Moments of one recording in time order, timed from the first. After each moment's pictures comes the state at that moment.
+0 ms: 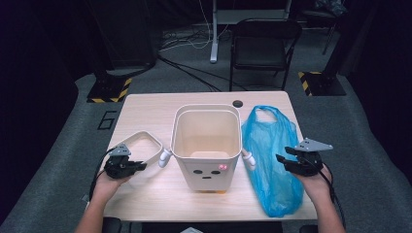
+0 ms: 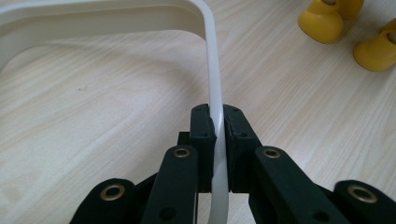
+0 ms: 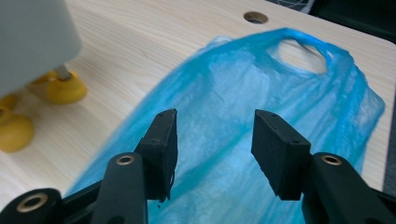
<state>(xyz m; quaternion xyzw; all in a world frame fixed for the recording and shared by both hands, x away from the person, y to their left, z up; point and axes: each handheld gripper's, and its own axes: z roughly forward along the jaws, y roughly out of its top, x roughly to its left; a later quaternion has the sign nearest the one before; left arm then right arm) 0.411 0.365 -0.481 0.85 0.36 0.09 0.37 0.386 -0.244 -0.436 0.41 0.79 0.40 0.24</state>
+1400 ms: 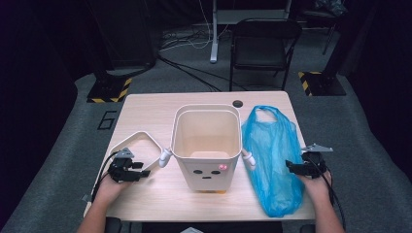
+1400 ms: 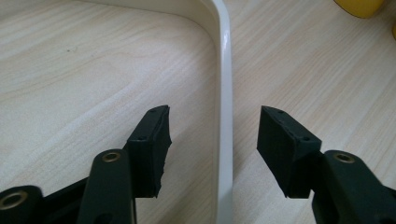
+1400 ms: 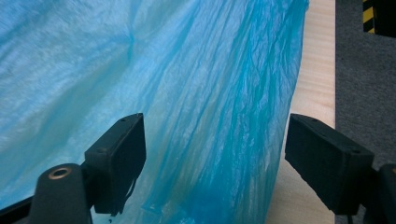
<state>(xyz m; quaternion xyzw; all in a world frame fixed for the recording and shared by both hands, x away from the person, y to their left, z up) 0.416 0.364 -0.503 0.85 0.39 0.09 0.35 0.416 -0.285 -0.507 0.55 0.74 0.31 0.23</state>
